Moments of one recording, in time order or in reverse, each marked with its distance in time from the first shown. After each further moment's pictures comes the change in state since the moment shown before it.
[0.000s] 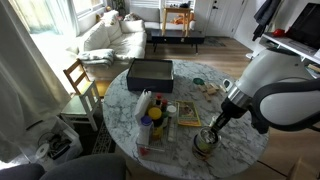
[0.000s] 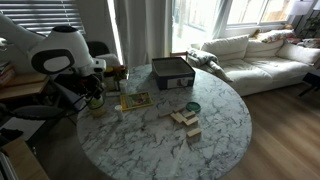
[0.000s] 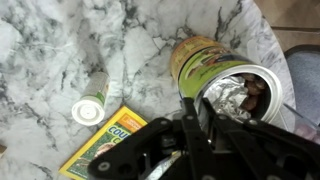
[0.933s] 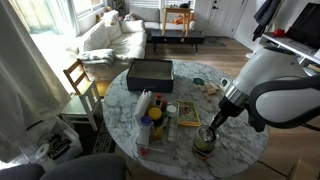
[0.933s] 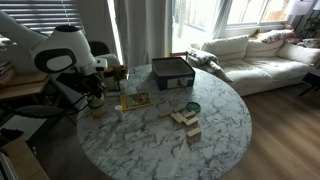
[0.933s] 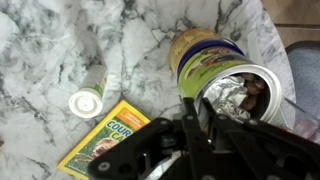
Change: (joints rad) arm 0.002 0.021 -0.001 0.026 0.006 0.000 -0.005
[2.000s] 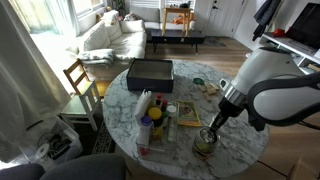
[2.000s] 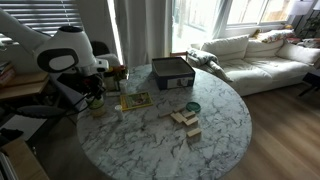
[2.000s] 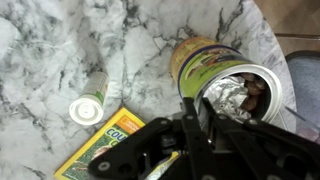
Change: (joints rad) arm -0.010 0.014 0.000 0.018 -0.019 -0.046 -0.006
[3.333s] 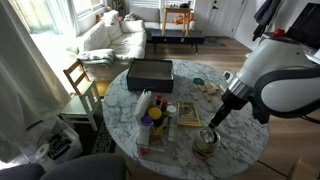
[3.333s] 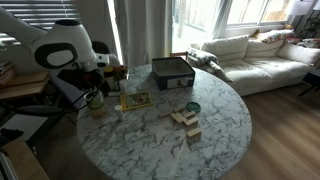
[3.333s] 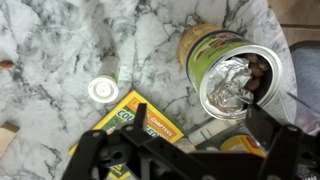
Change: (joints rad) arm -0.017 -0.055 -0.010 0.003 -0.023 -0.011 -0.006
